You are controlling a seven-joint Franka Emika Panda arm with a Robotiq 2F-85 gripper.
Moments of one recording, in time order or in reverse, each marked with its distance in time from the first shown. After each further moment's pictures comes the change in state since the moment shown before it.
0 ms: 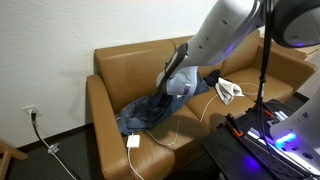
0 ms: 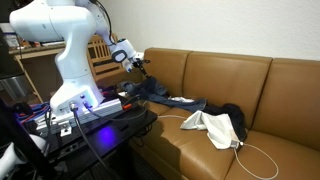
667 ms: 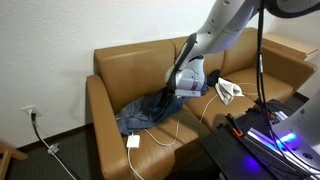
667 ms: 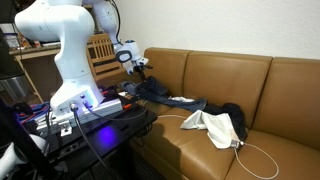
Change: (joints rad) arm -0.292 -0.082 0.209 -0.096 -0.210 -0.109 0.013
